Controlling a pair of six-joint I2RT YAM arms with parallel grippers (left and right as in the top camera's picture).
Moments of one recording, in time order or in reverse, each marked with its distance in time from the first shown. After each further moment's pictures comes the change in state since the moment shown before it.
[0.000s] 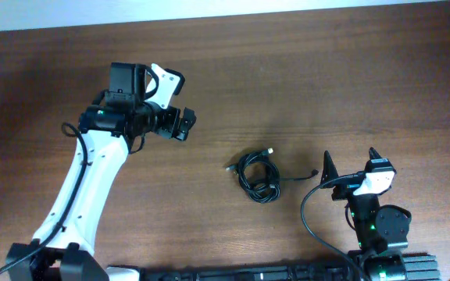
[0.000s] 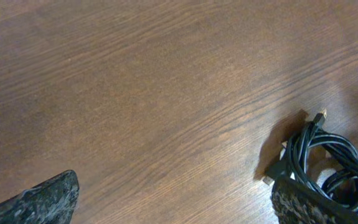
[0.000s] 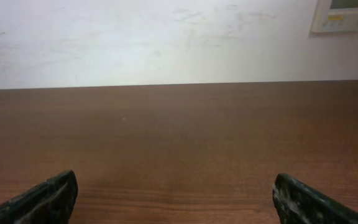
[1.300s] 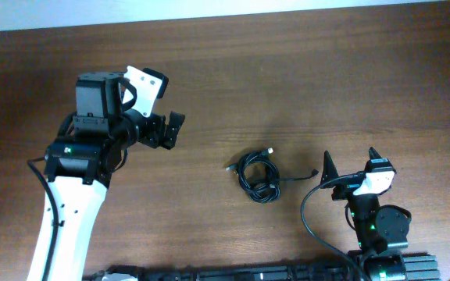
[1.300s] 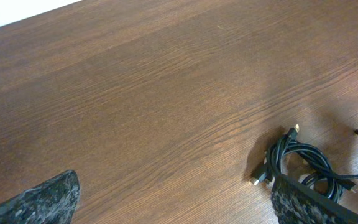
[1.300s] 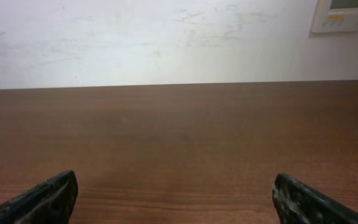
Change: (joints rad) left arm 0.029 -0.264 0.000 -0.066 -0.004 0.000; right arm 0.000 0.000 0.000 0.000 0.000 0.000
